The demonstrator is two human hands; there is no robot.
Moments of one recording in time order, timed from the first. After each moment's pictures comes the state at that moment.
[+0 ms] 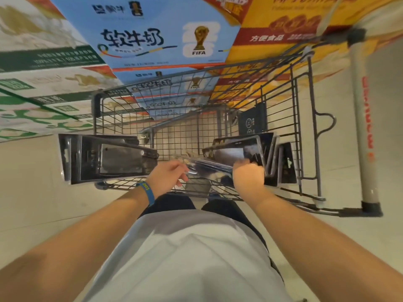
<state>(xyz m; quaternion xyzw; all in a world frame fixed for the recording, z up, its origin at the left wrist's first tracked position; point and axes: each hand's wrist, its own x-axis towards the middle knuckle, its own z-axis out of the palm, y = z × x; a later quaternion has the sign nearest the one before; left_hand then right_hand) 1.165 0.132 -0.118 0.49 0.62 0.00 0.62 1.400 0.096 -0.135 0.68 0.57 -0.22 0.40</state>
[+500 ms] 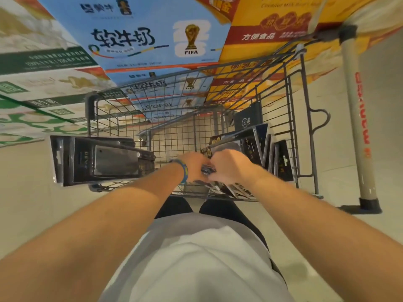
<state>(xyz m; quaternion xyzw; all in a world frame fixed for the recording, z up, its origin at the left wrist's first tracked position) 1.243 0.161 -0.151 0.78 0.38 -0.22 0.44 1.385 0.140 -0.083 0.53 0.73 -0.33 0.28</state>
